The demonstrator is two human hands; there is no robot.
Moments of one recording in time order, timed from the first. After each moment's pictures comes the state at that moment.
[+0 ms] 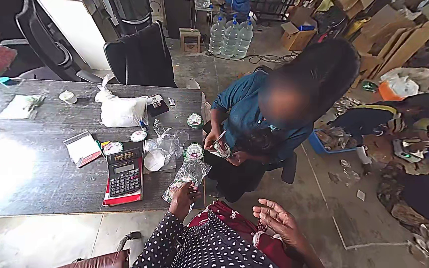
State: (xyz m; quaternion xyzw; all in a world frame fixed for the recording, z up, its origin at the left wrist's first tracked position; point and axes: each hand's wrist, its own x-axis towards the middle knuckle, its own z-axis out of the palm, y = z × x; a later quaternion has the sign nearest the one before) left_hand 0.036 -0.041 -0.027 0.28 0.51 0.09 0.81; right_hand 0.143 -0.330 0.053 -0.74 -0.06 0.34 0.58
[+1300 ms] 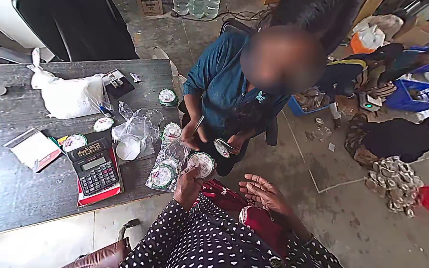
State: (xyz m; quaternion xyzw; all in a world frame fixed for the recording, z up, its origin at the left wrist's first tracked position) left_hand 0.064 -0.107 0.006 0.17 0.36 0.09 0.91; right_hand 0.134 -0.338 0.050 -0.71 0.08 0.38 0.58
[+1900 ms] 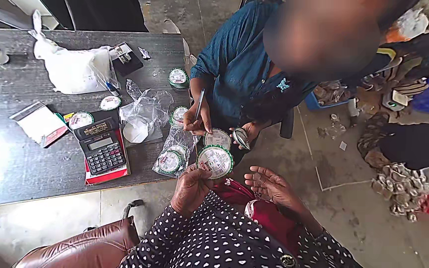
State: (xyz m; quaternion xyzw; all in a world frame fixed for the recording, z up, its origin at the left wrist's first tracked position) left_hand 0.015 -0.098 0.032 0.16 0.21 0.08 0.96; right_hand 0.139 -0.326 0.043 -0.72 0.04 0.41 0.55
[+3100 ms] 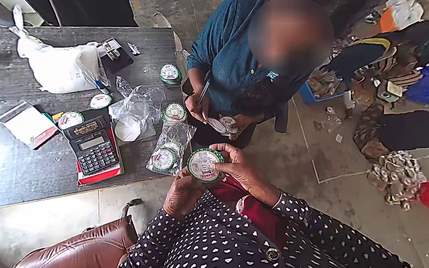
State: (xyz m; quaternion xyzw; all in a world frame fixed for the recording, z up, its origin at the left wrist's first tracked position) left_hand -0.004 -0.110 0.015 0.17 0.17 0.08 0.97; right_hand 0.136 -0.232 0.054 -0.69 -0.08 0.43 0.57
